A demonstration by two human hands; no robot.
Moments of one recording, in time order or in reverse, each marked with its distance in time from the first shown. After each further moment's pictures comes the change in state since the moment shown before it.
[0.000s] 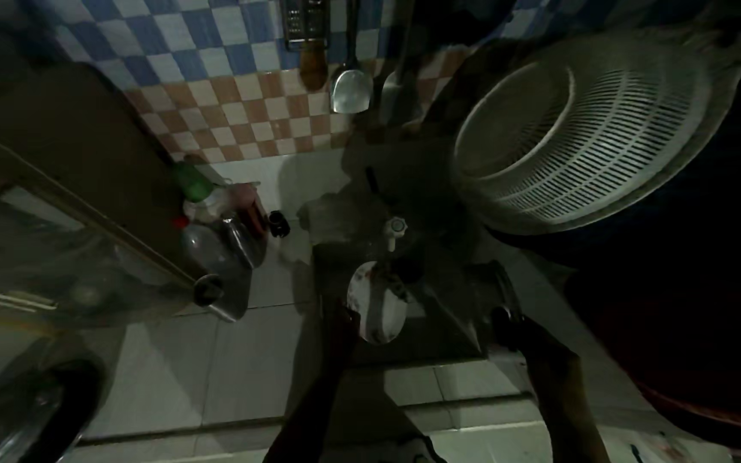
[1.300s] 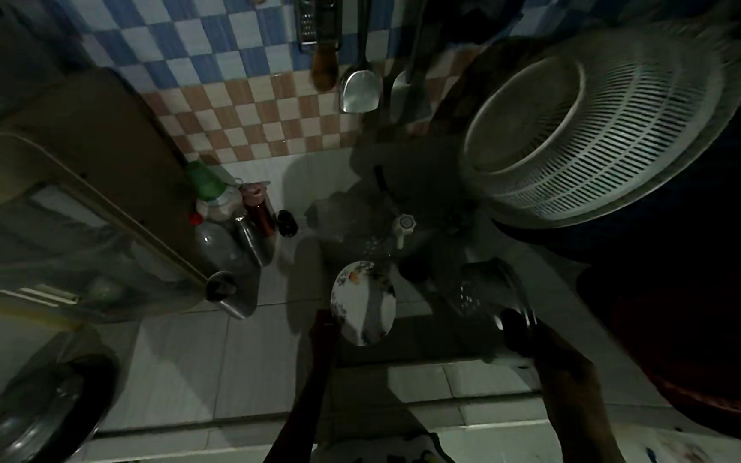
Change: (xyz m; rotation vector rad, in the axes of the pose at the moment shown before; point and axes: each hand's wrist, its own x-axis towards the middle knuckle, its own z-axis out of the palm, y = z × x) left_hand -0.024 -0.042 -0.042 -0.278 0.075 -0.139; right_hand -0.021 -0.010 0.004 0.155 0.013 0.101
